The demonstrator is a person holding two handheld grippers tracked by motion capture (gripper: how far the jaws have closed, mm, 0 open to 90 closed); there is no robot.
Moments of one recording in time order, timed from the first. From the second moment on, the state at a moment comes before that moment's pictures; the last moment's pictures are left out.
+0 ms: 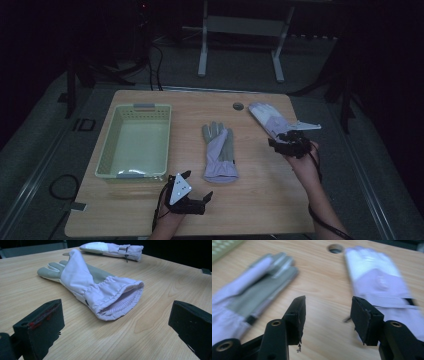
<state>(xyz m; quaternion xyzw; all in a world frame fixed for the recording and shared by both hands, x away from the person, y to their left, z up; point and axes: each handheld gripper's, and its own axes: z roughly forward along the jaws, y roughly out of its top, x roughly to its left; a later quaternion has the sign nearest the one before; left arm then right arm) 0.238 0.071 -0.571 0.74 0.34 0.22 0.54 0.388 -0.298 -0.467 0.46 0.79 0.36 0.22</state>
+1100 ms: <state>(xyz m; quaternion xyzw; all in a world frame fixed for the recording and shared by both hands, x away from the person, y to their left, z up) 0.235 0.074 -0.571 0.73 0.34 0.23 0.55 0.490 -0.341 -0.479 0.48 0.80 0.30 0.22</state>
